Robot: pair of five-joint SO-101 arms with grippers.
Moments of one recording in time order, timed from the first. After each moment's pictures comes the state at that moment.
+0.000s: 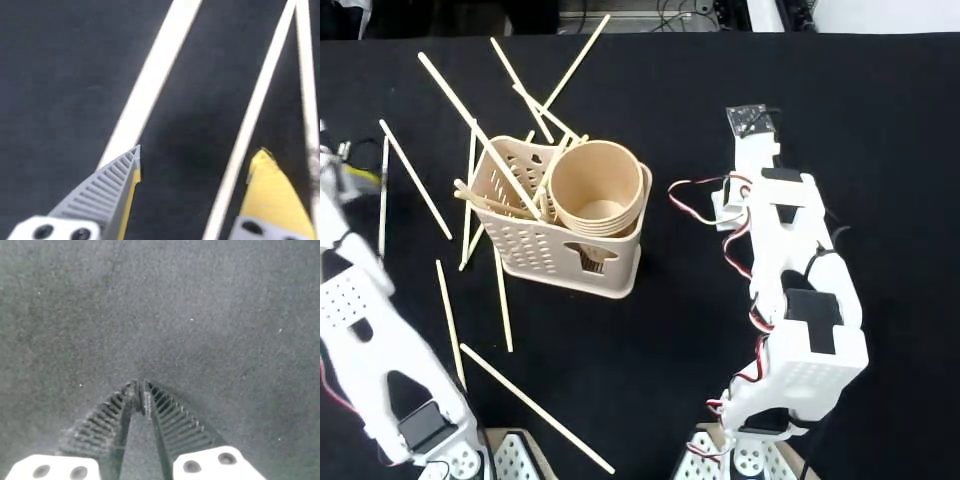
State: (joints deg) left arm -42.6 69.9 -83.0 91.6 -15.7; right arm 5.5 13.5 21.5 46.3 13.5
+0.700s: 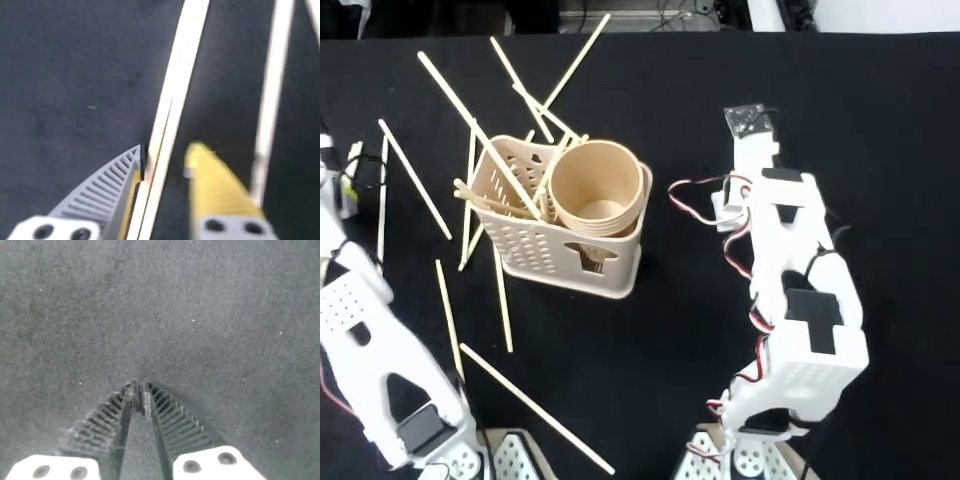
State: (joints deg) left arm -45.2 76.8 -82.8 87.6 -28.8; right arm 5.5 13.5 21.5 46.3 15.1
